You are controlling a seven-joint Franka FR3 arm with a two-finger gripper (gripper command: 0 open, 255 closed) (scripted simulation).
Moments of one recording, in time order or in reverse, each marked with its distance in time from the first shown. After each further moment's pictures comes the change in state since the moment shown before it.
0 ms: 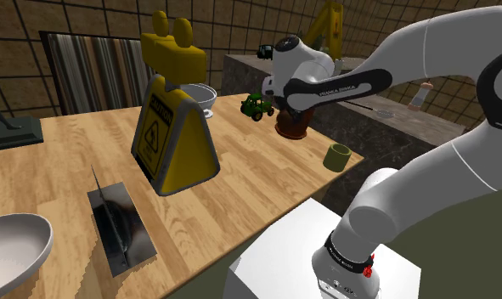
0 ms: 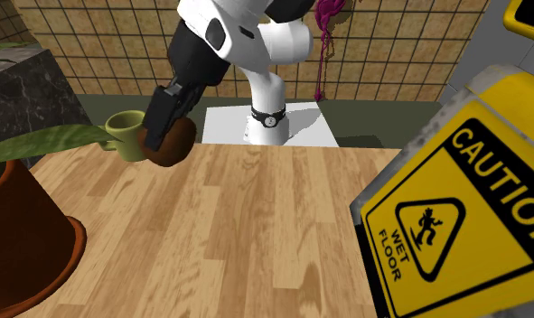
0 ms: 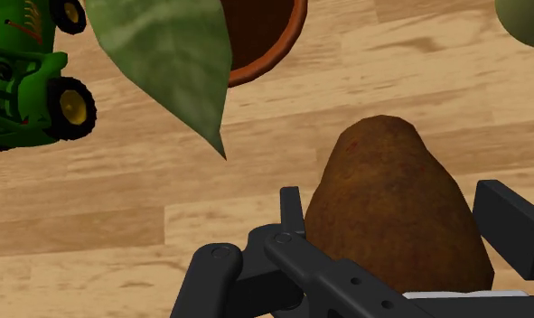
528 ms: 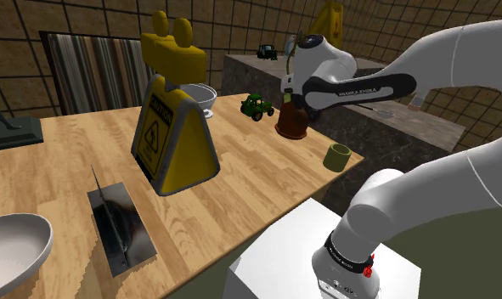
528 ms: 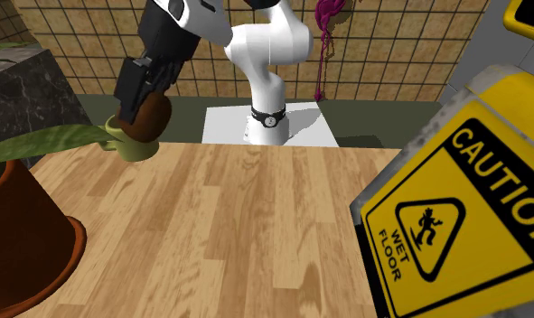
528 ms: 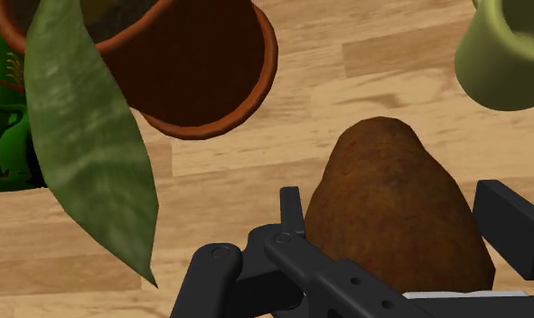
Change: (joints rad) arm -0.051 -0.140 -0.067 -0.068 -0.040 -0.011 -0.108
